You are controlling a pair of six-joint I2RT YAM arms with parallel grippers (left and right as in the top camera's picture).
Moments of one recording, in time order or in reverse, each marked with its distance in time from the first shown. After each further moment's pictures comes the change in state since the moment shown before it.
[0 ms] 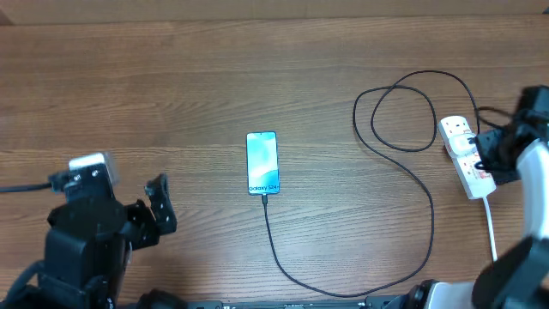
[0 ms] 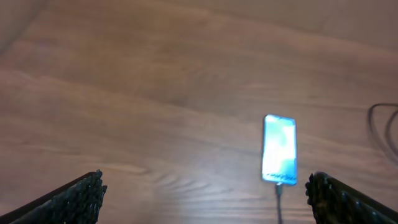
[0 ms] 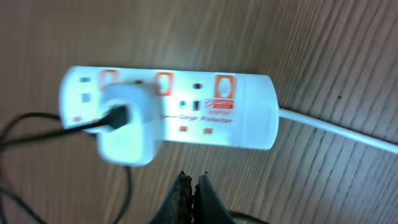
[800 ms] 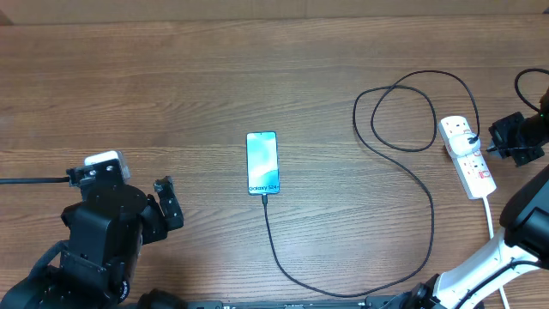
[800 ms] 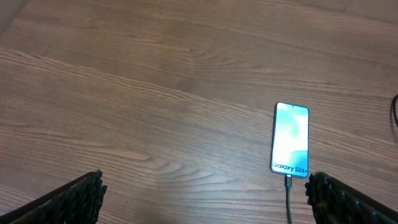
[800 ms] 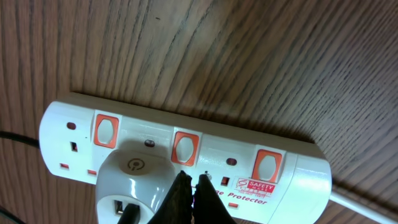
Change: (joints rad) left arm 0.000 0.021 -0.063 0.002 -0.005 -0.041; right arm -0.126 0.459 0.405 -0.164 -0.194 -0.260
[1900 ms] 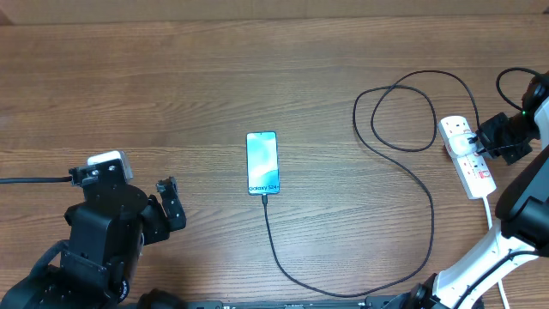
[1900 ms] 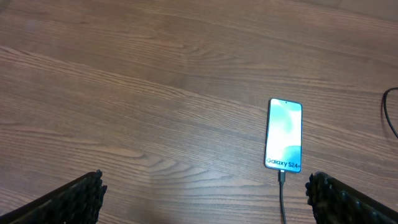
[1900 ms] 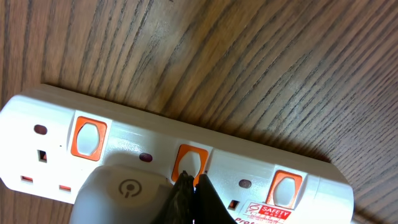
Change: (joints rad) left arm 0.000 0.002 0.000 0.000 0.030 -0.003; right arm 0.058 0.058 0.000 0.022 0.056 -0.053
